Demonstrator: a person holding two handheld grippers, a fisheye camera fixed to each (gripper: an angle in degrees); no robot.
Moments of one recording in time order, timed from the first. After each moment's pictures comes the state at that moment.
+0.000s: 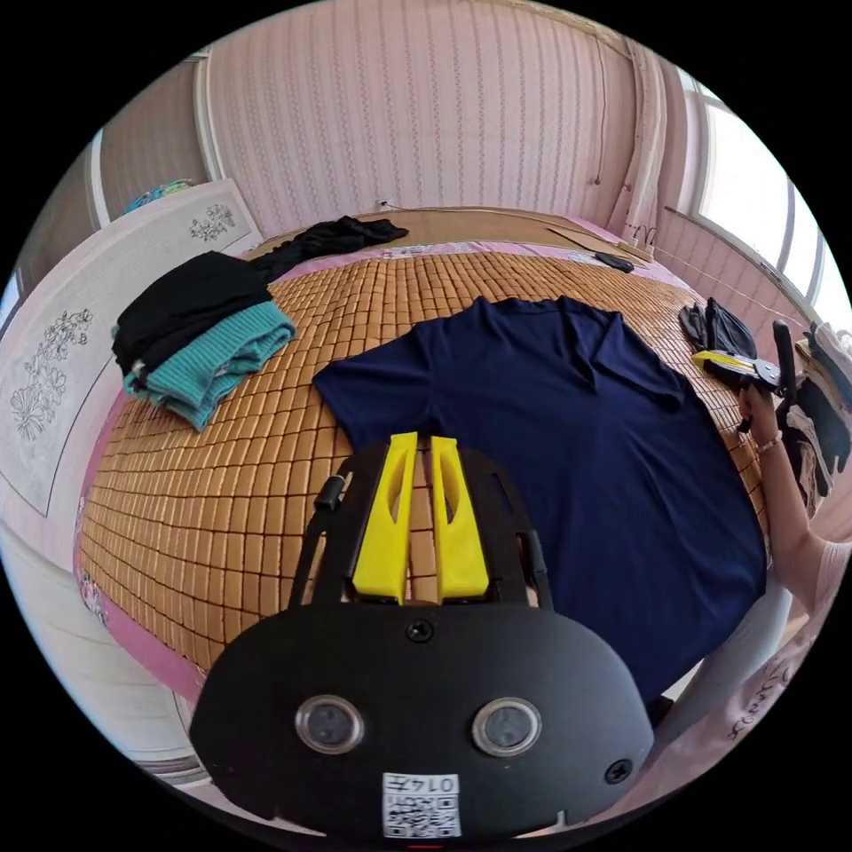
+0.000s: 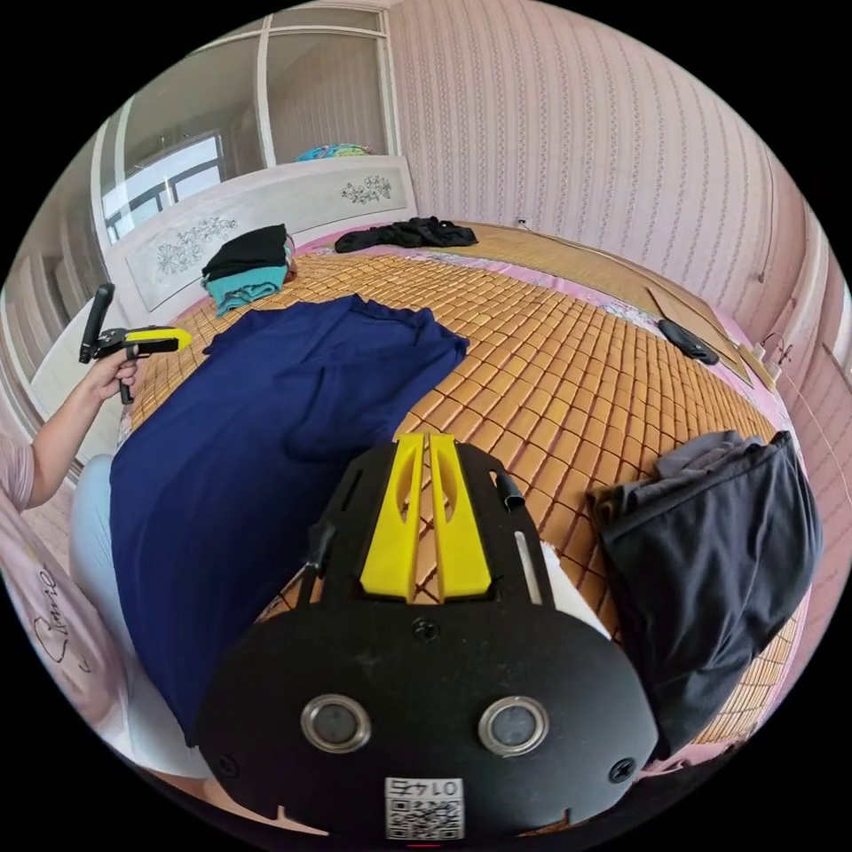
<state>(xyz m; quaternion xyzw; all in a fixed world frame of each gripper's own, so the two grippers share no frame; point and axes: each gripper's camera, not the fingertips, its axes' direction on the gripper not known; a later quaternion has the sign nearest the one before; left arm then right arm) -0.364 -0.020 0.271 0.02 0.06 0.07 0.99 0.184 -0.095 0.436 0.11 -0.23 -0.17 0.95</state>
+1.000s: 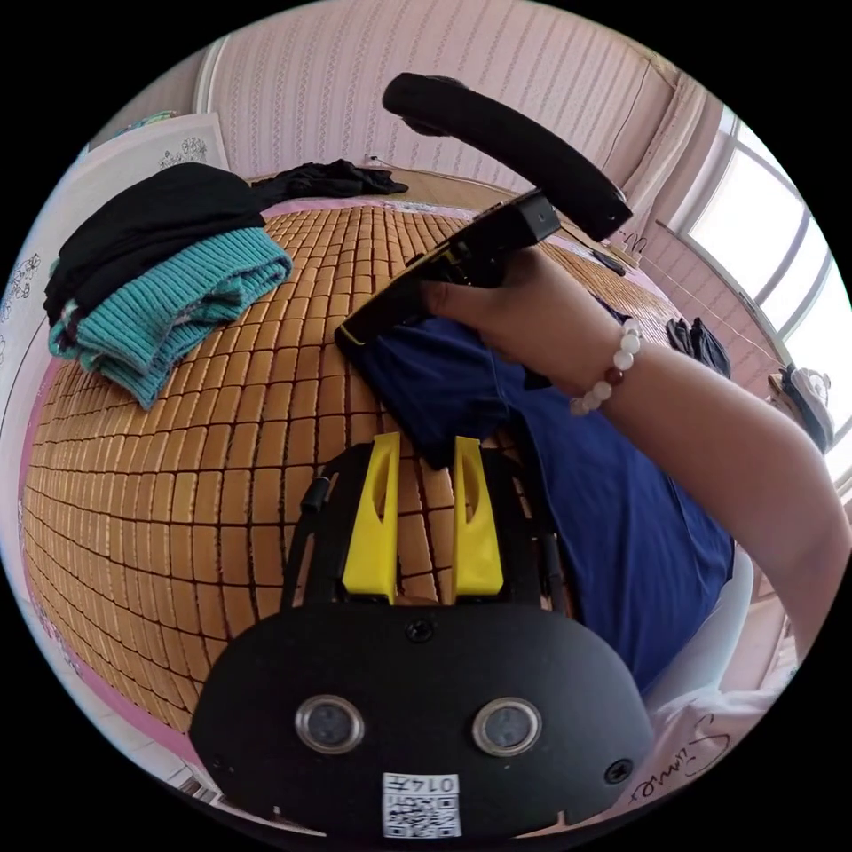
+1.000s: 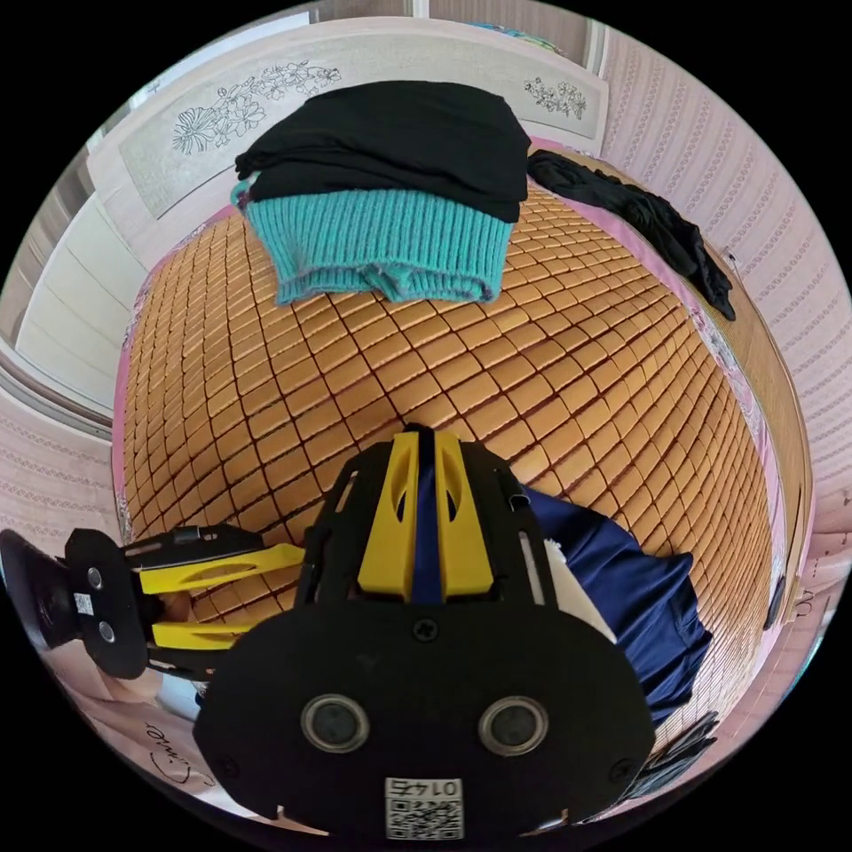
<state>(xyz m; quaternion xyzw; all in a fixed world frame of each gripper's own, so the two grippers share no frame) -0.531 -0.040 0.322 -0.04 0.20 0.07 0.98 -0.423 -0.276 0.454 -0.06 -0.26 -0.38 0.89</state>
